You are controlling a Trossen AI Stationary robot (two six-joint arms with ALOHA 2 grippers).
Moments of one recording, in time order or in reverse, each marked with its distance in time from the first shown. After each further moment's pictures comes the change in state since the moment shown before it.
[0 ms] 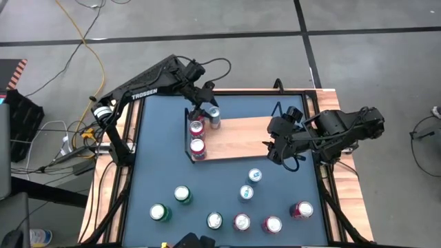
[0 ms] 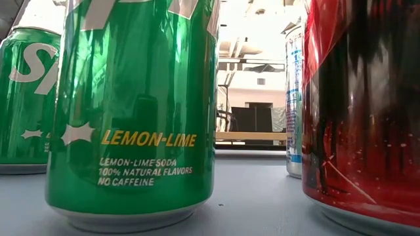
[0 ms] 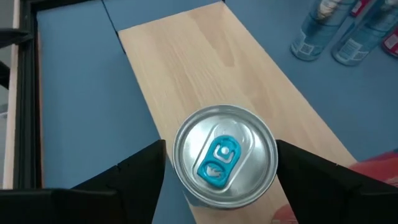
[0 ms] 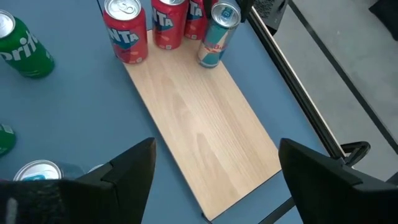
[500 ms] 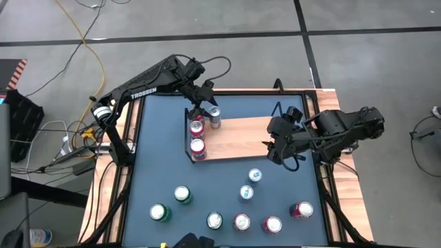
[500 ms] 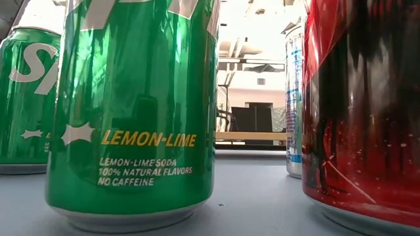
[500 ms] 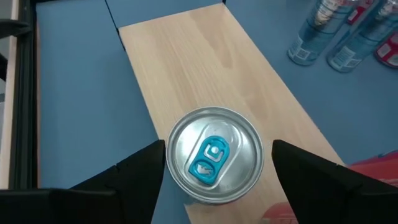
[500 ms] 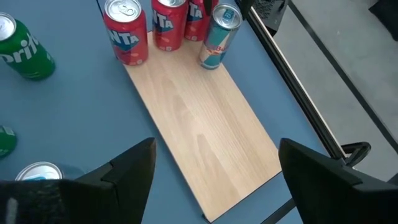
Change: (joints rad) left arm 0.000 -0.002 0.031 -0.051 0.000 -0.032; right arm -0.005 0.000 0.000 0.008 0.002 0.000
